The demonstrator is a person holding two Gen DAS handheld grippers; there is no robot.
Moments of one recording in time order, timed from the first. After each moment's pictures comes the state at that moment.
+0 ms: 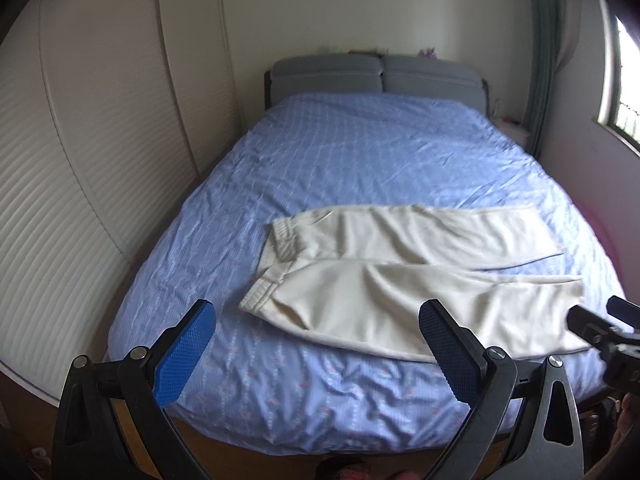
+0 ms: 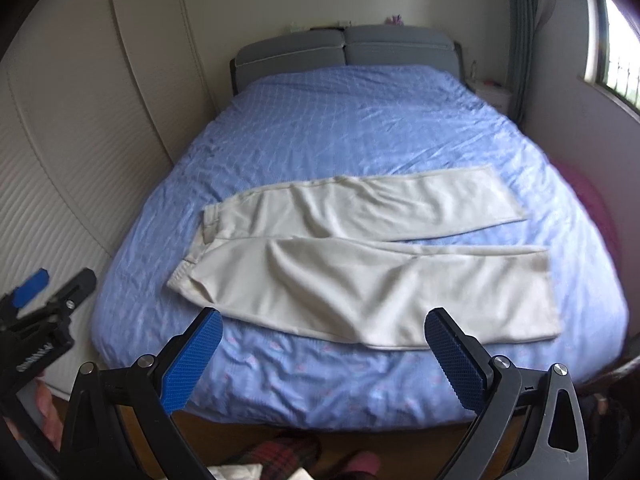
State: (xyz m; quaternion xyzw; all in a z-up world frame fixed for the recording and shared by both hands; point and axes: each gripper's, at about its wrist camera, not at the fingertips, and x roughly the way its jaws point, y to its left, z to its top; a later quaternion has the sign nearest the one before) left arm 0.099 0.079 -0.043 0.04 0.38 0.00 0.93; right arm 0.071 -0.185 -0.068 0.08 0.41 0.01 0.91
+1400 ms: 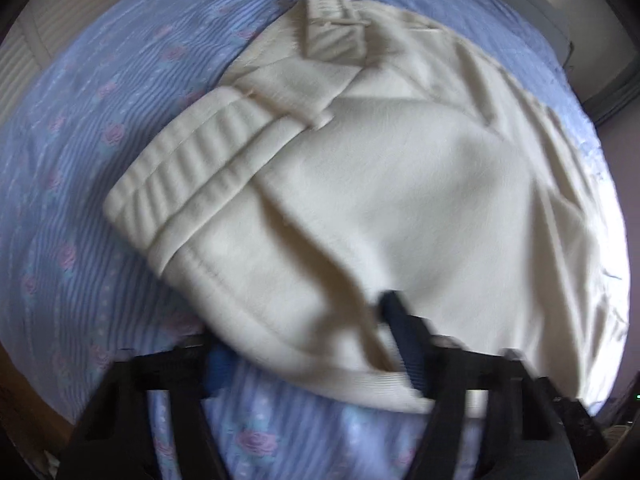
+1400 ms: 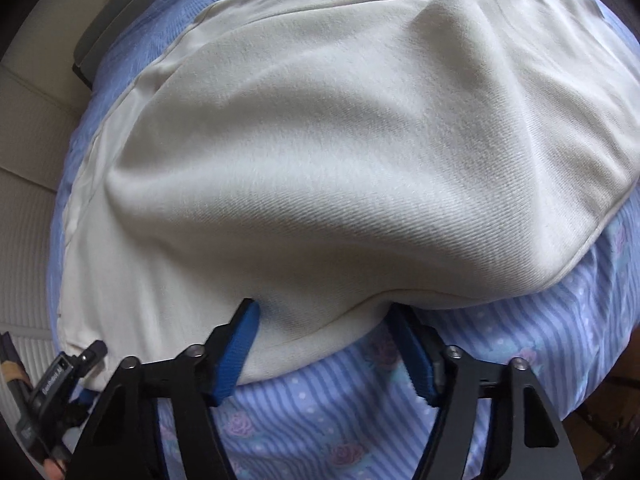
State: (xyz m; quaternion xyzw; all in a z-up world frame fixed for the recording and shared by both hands) left arm 0.317 0.169 -0.369 -0.12 0.60 -0.01 0.79; right arm 0.211 -0.180 -0.405 0.31 0.54 -0.14 0.77
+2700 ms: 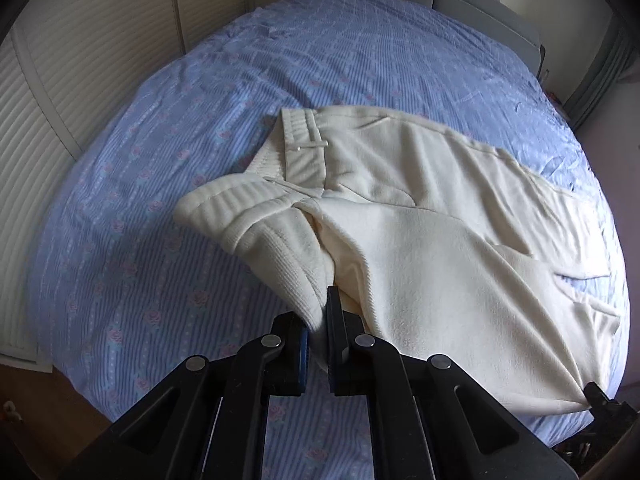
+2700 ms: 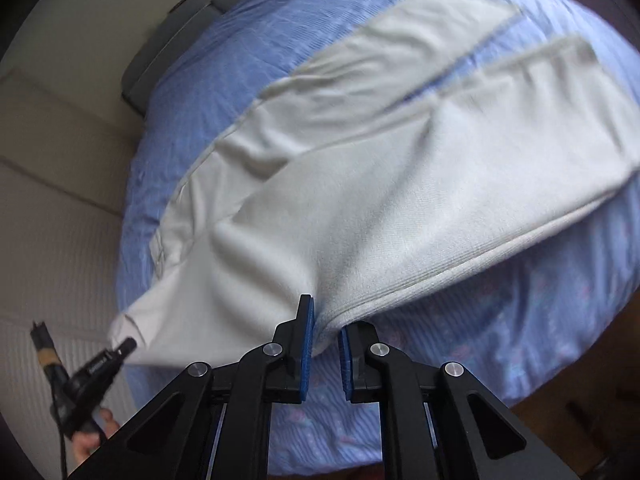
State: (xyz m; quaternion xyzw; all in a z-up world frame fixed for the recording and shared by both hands) left arm 0.311 0.156 -0.245 -0.06 0.53 0.00 0.85; right arm 0.170 -0.221 -0.264 0.34 0.49 -0.08 0.80
